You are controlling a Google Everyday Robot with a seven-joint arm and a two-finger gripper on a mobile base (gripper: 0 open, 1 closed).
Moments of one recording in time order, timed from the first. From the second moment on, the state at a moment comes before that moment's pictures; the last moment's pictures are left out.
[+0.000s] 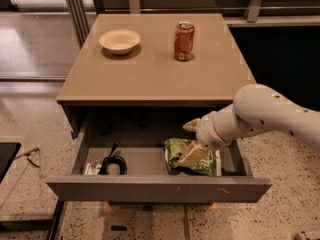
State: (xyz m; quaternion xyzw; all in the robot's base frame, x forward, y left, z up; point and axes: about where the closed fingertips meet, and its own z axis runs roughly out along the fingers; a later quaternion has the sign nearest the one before) arm 0.518 -0.089 0.690 -0.61 0.73 0.15 0.28
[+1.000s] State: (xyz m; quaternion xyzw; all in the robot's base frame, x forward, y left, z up) arm 0.524 -0.083 0.635 -0.62 0.73 0.15 0.25
